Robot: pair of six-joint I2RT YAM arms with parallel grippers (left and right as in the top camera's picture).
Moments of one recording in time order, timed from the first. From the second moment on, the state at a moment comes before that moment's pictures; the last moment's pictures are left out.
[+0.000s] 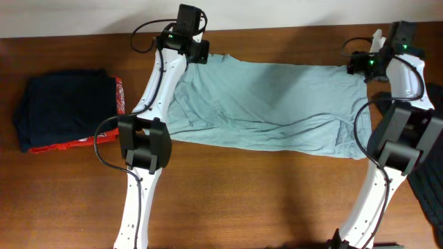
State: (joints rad) left arm -0.28 2.65 2.61 -0.92 -0.05 -0.05; right arm -0.36 2.46 2.13 -0.76 -0.17 -0.05
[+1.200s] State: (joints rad) left arm -0.28 2.65 2.70 -1.02 -0.06 -0.05; right arm -0.36 2.54 2.20 -0.85 -0.20 -0.05
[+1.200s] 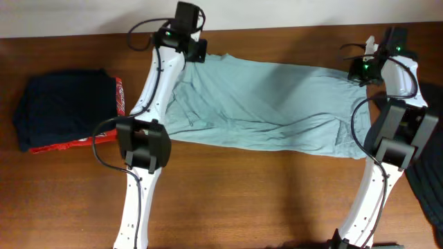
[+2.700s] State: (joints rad) left arm -0.24 2.68 2.89 -1.54 -0.20 -0.05; right arm -0.40 2.47 2.29 -1.62 -0.23 -0.05
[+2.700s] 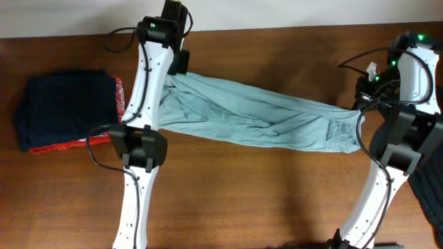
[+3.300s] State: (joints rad) left arm -0.24 2.80 3.00 -1.69 -0.21 -0.07; right arm -0.42 2.47 2.36 -1.68 -0.24 -0.05
